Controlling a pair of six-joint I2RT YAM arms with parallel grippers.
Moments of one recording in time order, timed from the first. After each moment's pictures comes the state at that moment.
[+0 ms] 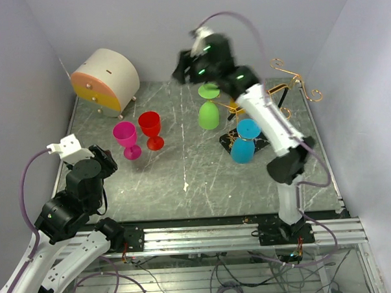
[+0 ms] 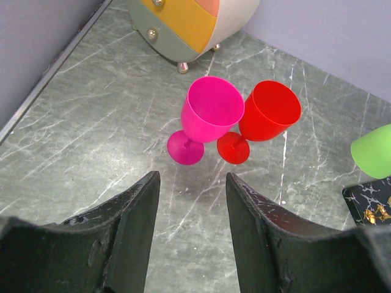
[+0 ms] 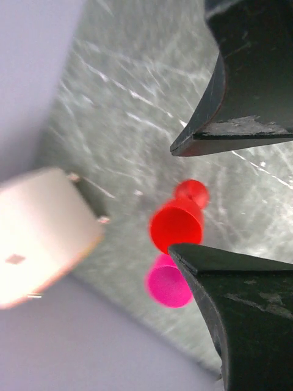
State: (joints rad) left arm -0.62 0.49 0.93 -0.80 -0.80 -0.58; right arm 0.71 2.09 2.37 -0.70 -0.02 0.25
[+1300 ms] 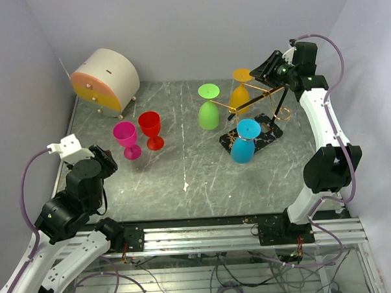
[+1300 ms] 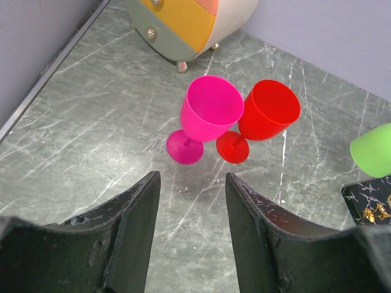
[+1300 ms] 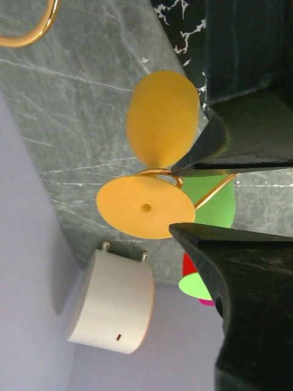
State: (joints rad) left arm -0.62 0.49 0.93 -0.80 -0.80 -0.58; right arm 0.00 1.74 1.76 -0.48 -0.43 0.64
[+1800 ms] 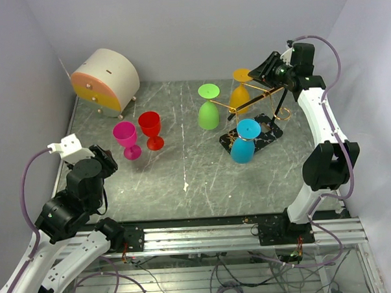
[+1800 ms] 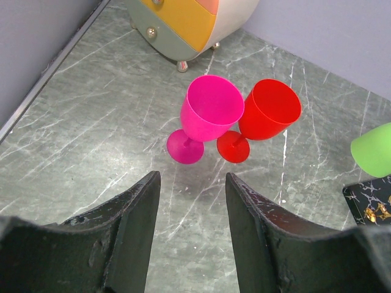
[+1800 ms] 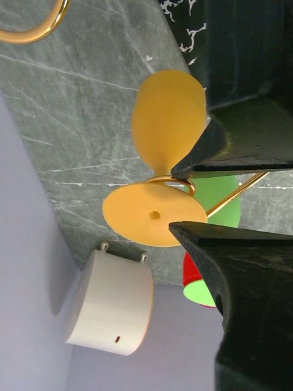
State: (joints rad) left arm -0.62 0.49 0.93 -0.80 -0.80 -0.58; right arm 0.00 1.76 1.76 -0.45 -0.46 0.64
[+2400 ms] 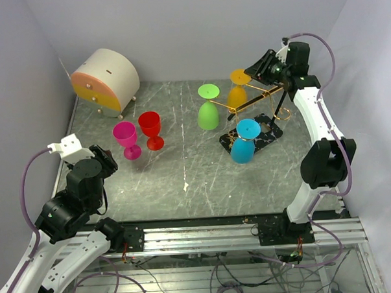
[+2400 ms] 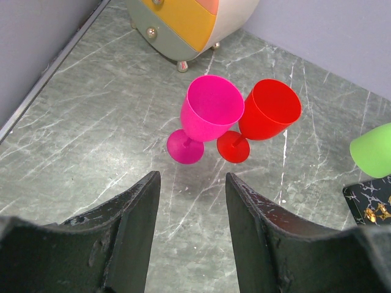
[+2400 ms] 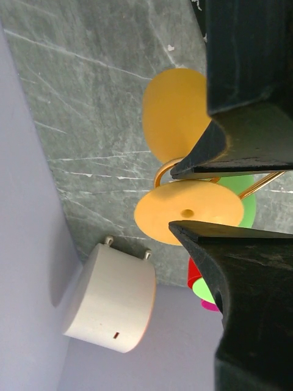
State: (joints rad) left arm -0.62 0.49 0.93 -0.80 -0.80 -0.58; right arm 0.03 1.79 1.75 -0.36 -0.46 0.63
